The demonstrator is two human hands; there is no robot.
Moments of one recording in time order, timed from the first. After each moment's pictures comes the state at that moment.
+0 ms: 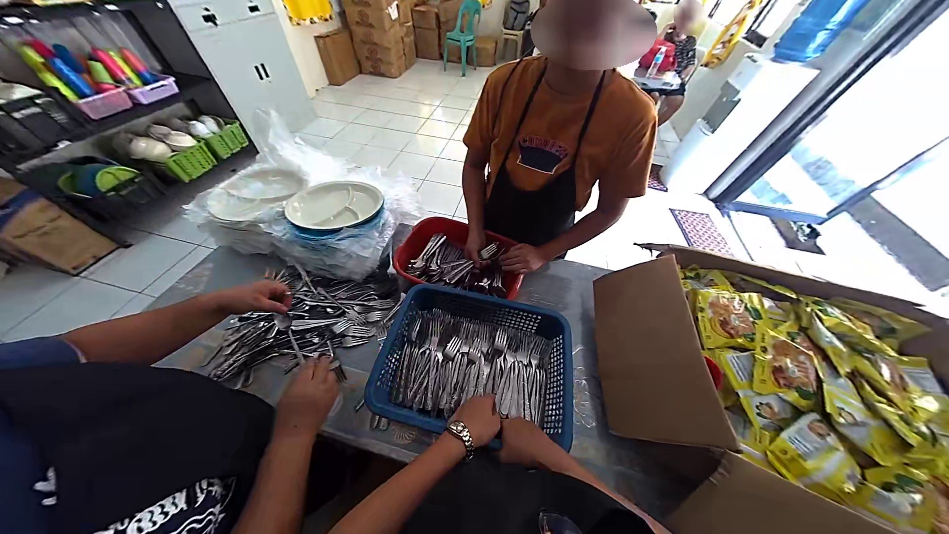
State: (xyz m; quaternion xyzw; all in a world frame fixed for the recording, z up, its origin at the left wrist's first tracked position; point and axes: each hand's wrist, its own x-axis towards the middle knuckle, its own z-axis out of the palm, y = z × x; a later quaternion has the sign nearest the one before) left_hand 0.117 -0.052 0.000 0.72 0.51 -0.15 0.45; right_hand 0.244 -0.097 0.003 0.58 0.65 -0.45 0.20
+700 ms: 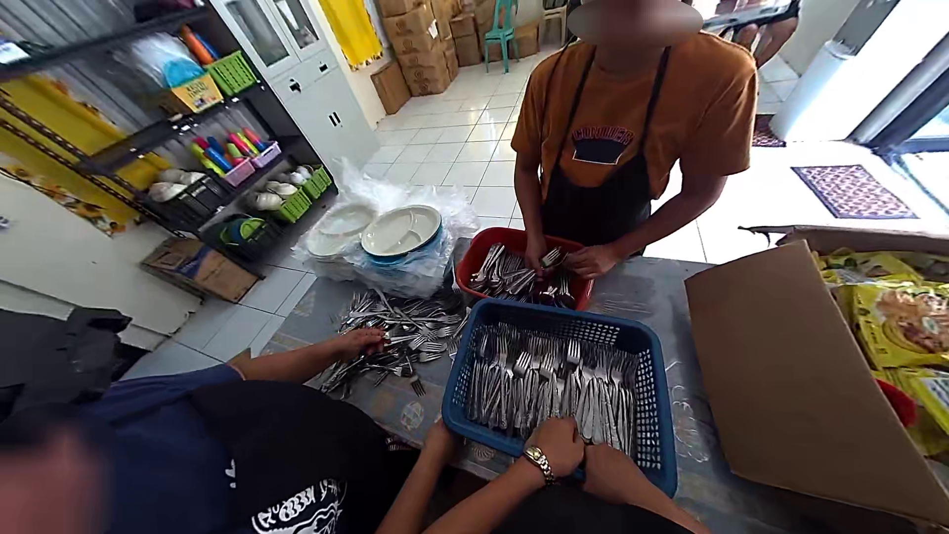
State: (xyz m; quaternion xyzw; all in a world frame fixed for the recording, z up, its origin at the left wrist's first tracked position) left_hand 0.116 -0.050 0.005 0.72 0.49 -0.15 0.46; right_hand 0.237 -0.097 0.005 0.60 0.63 -0.44 0.24
